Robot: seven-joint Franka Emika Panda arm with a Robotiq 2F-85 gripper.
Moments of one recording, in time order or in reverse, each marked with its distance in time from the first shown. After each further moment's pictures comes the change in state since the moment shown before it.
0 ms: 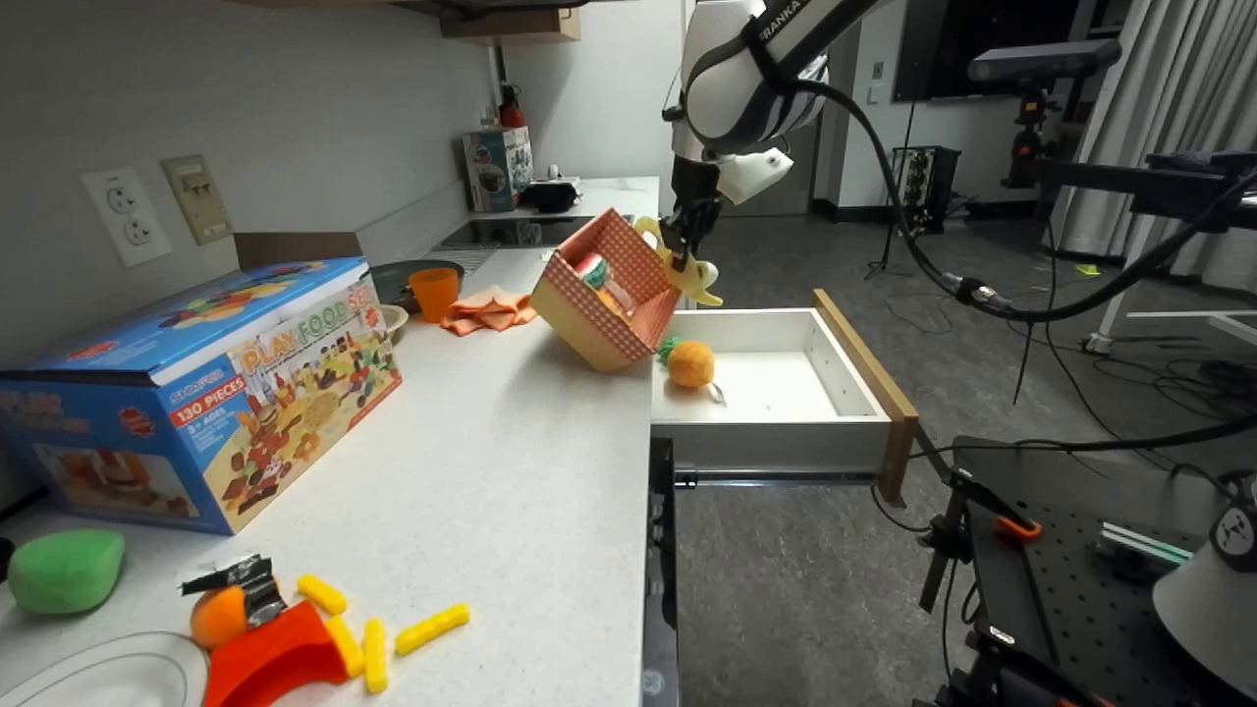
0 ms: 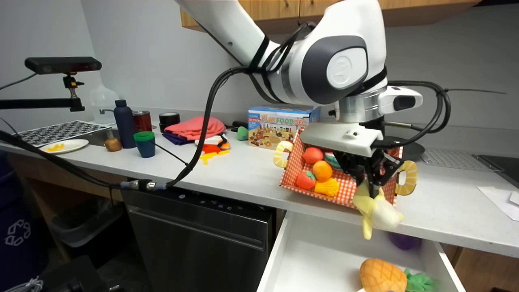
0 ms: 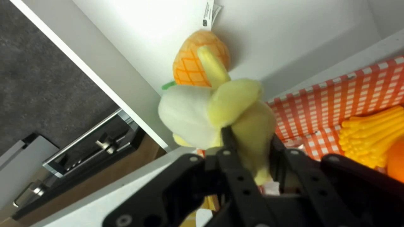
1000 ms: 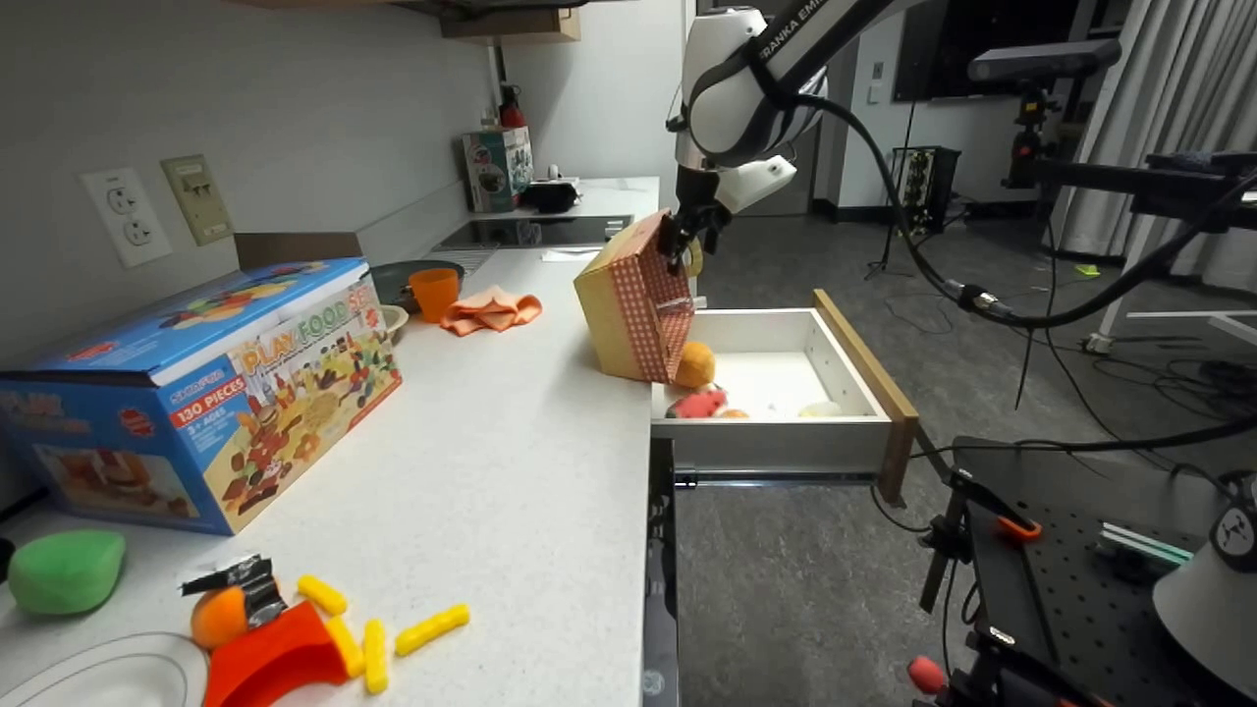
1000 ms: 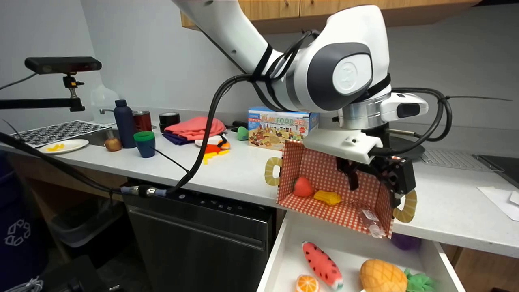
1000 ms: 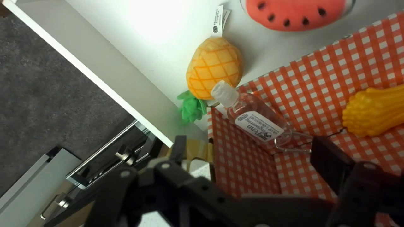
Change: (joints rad) arm 0.013 0.024 -0.029 0.008 -0.042 0.005 0.103
